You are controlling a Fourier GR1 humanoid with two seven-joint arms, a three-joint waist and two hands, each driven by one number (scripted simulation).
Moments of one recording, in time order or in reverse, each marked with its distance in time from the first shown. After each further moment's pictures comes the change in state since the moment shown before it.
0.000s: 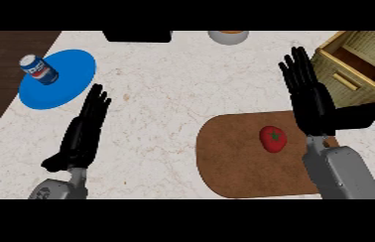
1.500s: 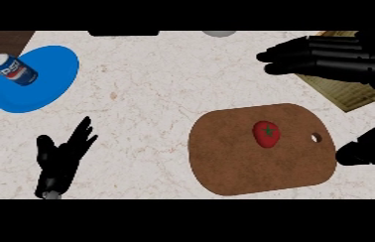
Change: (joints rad) left arm 0.147 0.157 -0.022 0.069 -0.025 -0.087 0.189; right arm -0.425 -0.562 0.089 -0.326 0.329 0.826 0.017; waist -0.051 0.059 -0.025
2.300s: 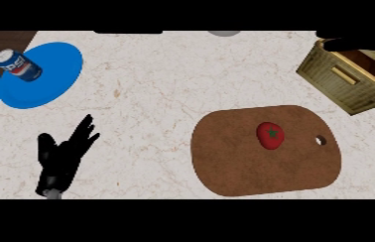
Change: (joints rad) left arm -0.009 -0.010 0.010 -0.006 -0.014 -0.023 0.007; right arm -0.185 -0.273 0.025 0.131 0.115 0.305 -0.102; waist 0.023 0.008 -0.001
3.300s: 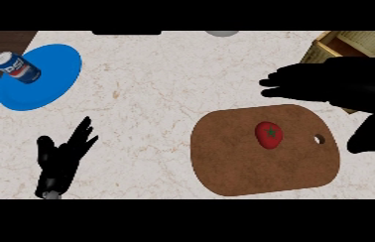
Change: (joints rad) left arm 0.016 -0.021 0.028 0.014 -0.030 -0.018 -0.009; right arm 0.209 0.170 0.170 0.003 0.266 -0.202 -0.148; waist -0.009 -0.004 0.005
